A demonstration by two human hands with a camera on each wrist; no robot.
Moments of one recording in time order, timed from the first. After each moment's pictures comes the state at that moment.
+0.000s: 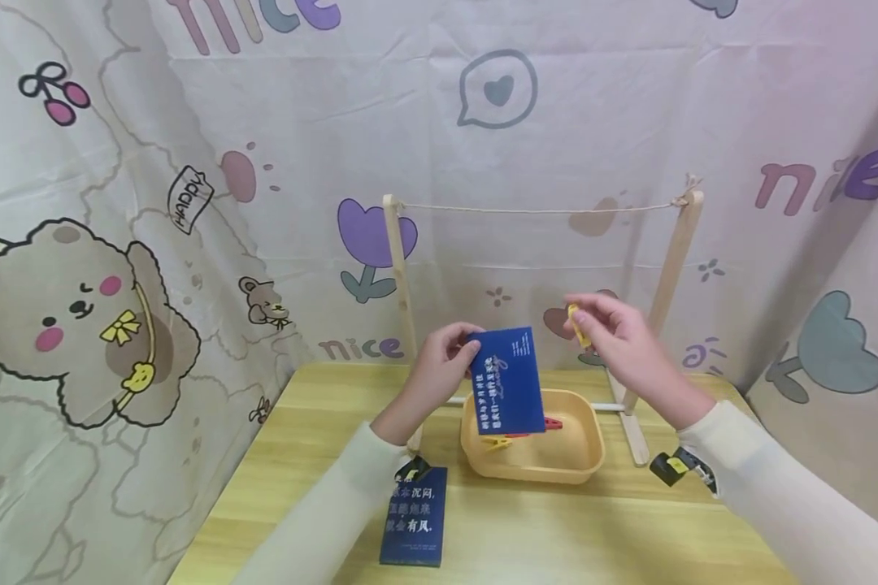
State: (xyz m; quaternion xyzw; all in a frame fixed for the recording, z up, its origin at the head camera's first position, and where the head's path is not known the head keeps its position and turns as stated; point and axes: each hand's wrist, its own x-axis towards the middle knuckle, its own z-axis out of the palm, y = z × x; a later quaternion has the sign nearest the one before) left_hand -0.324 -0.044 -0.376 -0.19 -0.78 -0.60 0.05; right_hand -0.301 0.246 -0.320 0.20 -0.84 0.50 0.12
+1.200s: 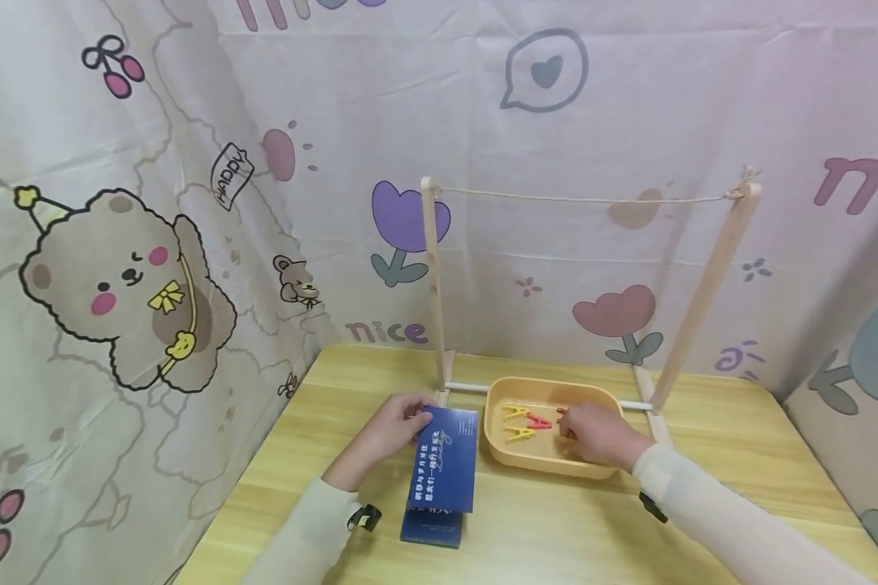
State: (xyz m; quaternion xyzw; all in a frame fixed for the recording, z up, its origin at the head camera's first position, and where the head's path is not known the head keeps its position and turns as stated) left_hand -0.284 -0.164 -0.481 -0.12 -0.83 -0.53 -0.08; right_hand -0.322 0.229 -0.499 0.34 -0.93 0.11 0.00
